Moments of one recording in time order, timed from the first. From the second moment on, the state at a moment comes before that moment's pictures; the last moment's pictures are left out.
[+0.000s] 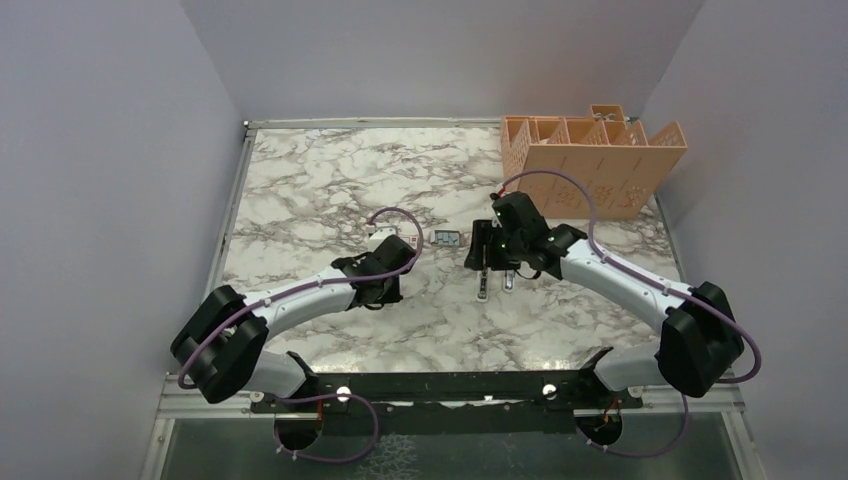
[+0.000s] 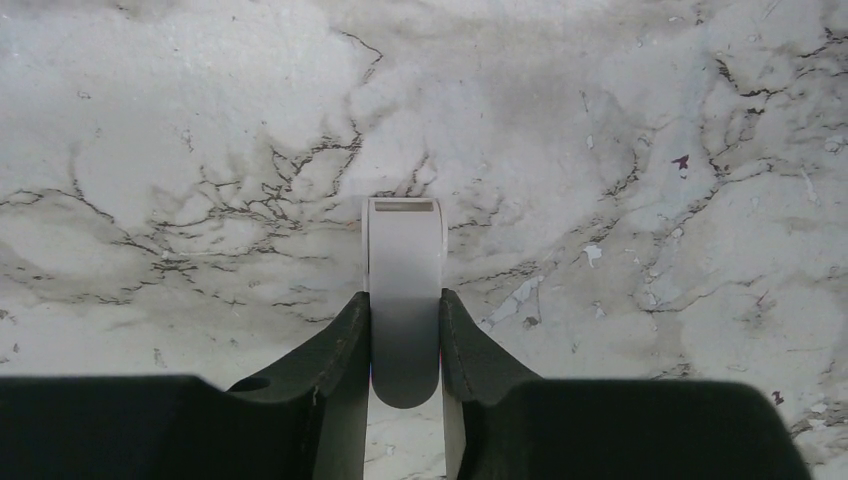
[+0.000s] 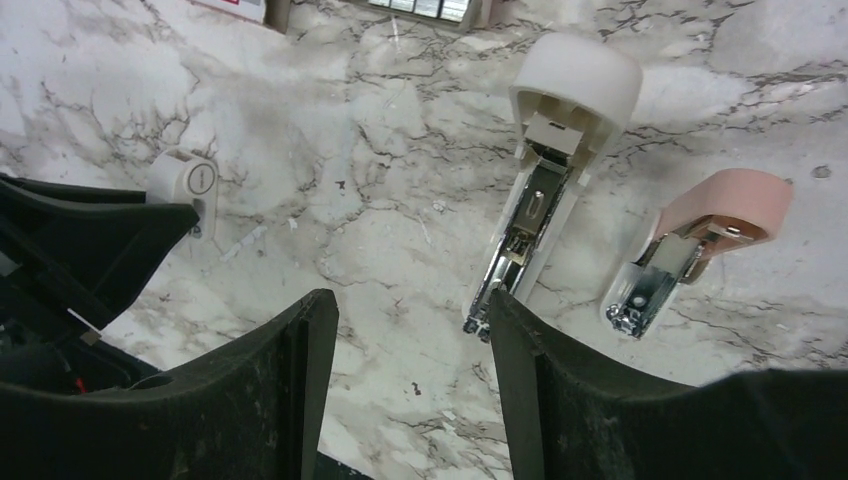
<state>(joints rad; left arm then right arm) -0.79 1.36 0.70 -0.43 -0.28 -0.72 0.65 1.37 0.94 -0.45 -0.02 0.55</state>
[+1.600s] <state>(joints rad) -0.65 1.35 0.70 -0.22 0.23 -0.84 0.87 1.64 0.83 -0.05 -0.23 0.84</state>
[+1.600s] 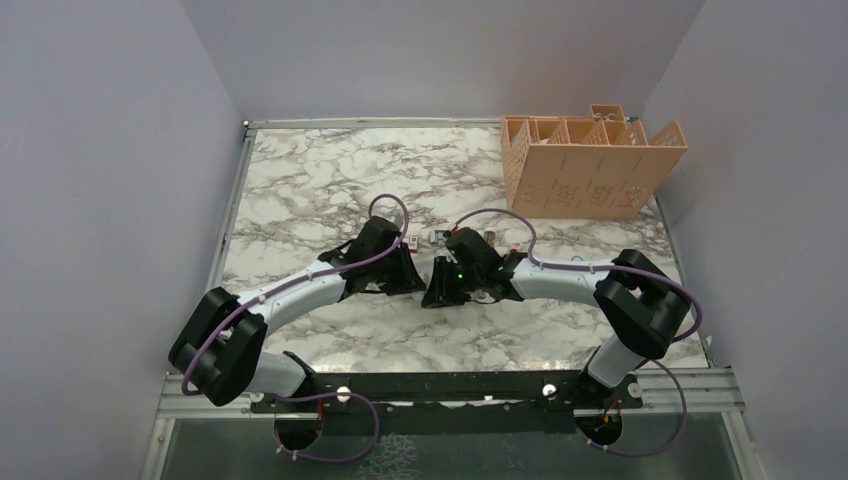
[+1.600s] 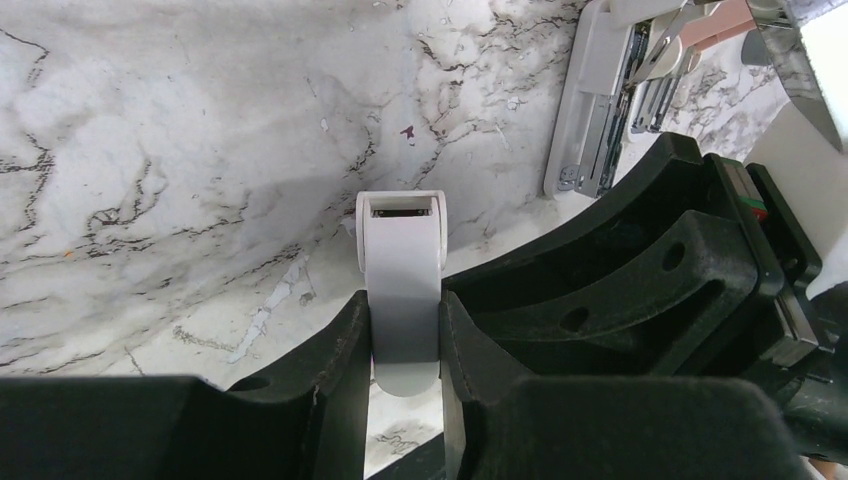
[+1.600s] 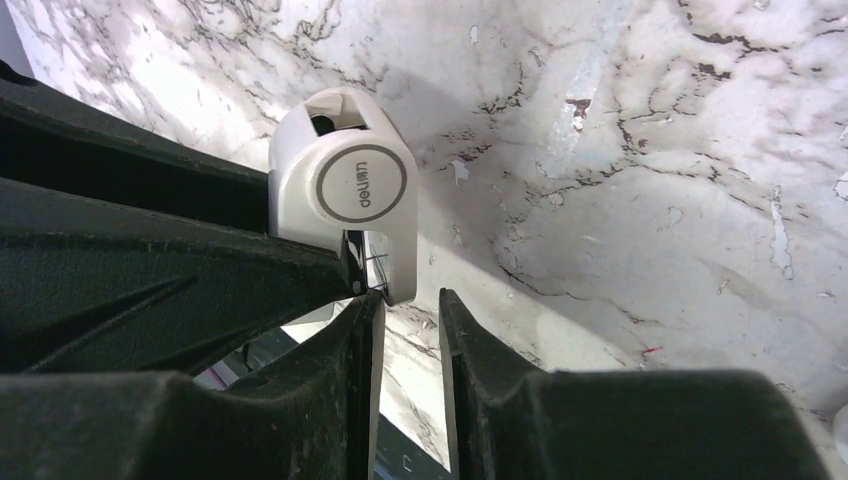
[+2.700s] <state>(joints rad) -0.60 1.31 0.67 -0.23 0.50 -0.75 0.80 1.66 0.87 -0.12 -0.14 0.78</state>
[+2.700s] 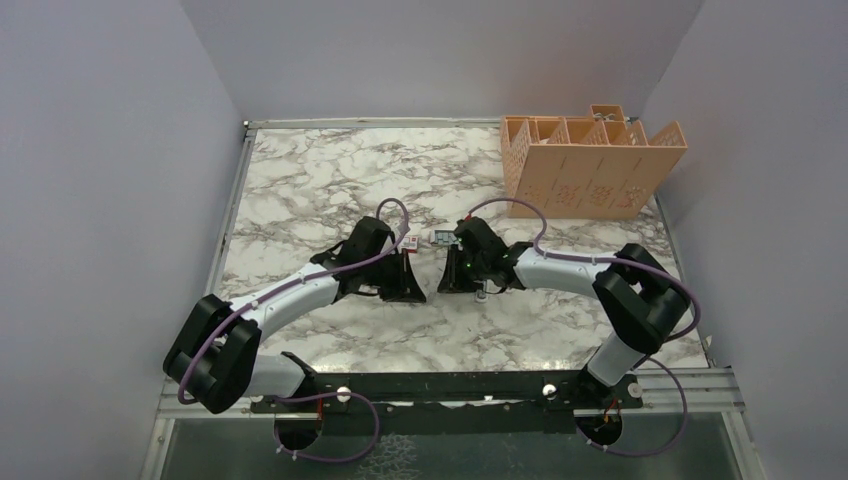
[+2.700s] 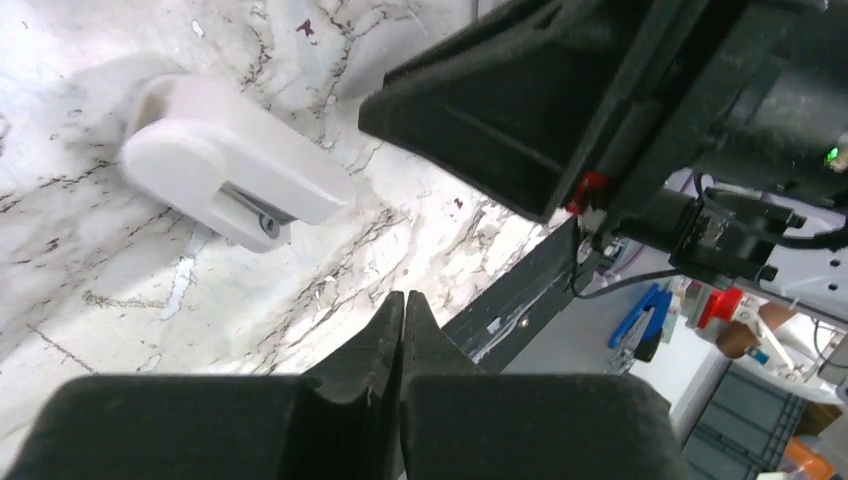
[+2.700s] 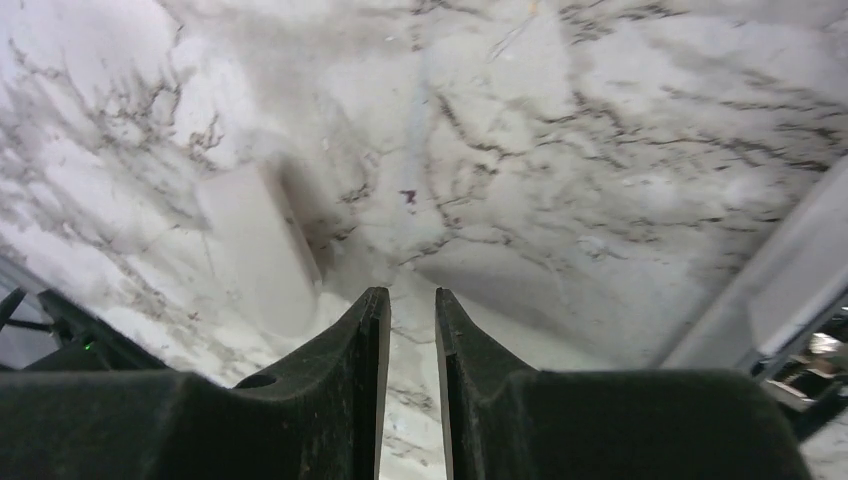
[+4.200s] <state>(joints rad) -0.58 1.15 0.53 -0.36 -0.03 -0.84 0.96 1.83 1.14 -0.25 -0.11 0.43</state>
